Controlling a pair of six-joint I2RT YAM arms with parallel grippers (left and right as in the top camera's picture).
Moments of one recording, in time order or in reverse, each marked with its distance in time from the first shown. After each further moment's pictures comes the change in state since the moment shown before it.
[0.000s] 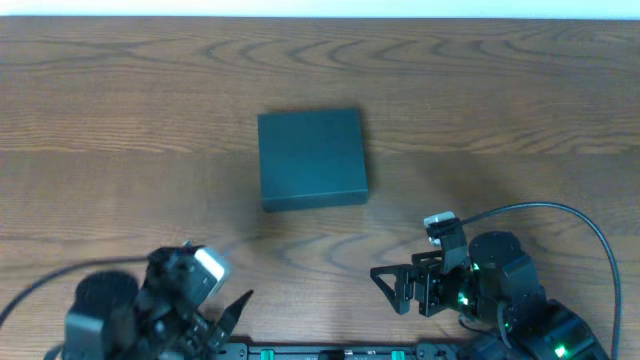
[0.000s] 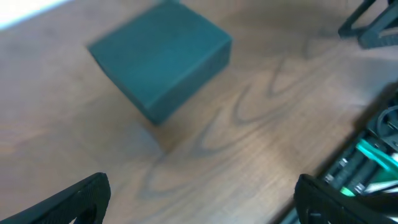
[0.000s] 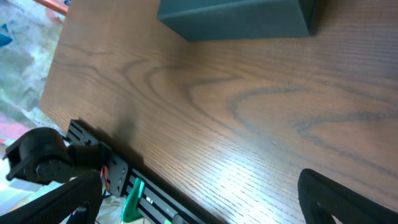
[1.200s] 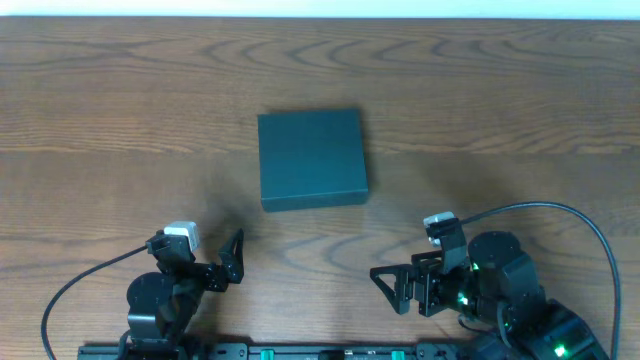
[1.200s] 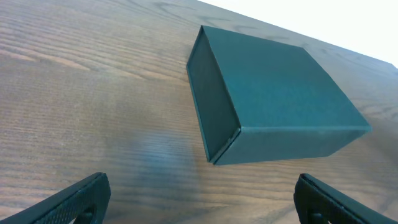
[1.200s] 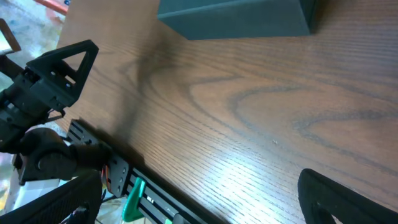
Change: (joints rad) left arm 0.187 -0.418 -0.825 0.700 -0.134 -0.594; right arm 0.000 0.002 0.000 -0.001 -0.002 0.004
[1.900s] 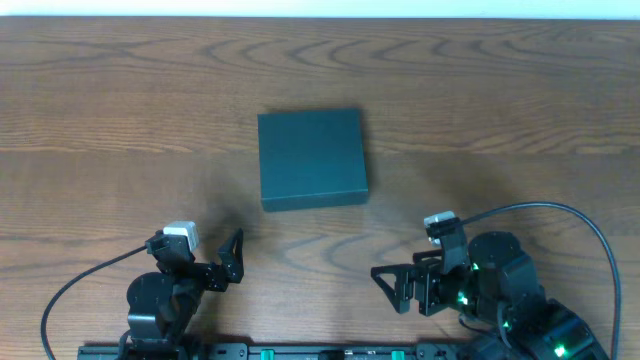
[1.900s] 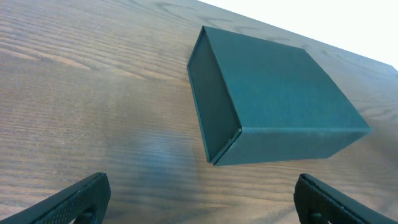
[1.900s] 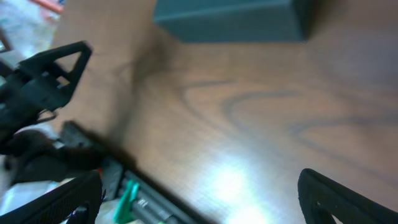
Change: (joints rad) left arm 0.000 0.000 0.000 0.000 -0.003 -0.005; right arm 0.000 -0.002 0.000 0.008 0.050 -0.036
